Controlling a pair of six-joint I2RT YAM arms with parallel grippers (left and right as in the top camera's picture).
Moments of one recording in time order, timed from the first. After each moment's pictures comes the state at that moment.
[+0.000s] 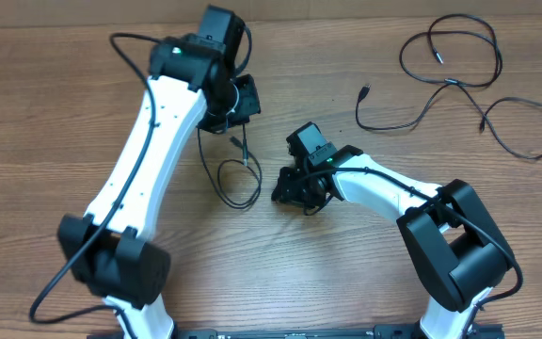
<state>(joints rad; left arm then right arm) -0.34 1.89 1.96 -1.32 0.15 -0.57 0.59 1.92 1.12 -0.46 -0.36 0.72</state>
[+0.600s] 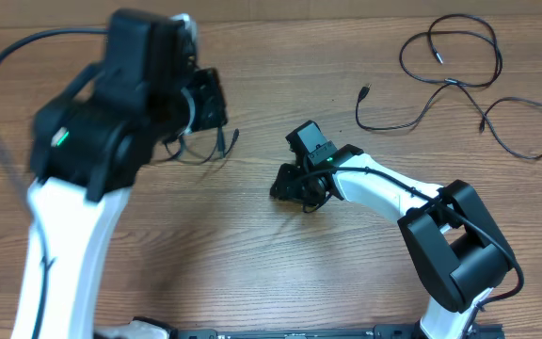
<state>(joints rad) -0.34 1.48 2.04 -1.34 0.11 -0.52 0.59 1.91 1.12 -0.45 -0.33 0.75</state>
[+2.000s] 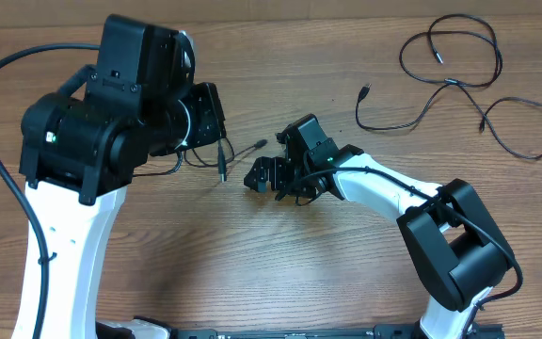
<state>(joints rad) -0.34 1.54 2.11 -1.52 0.16 -0.58 0.58 1.92 1.12 -0.28 -0.46 0.65</state>
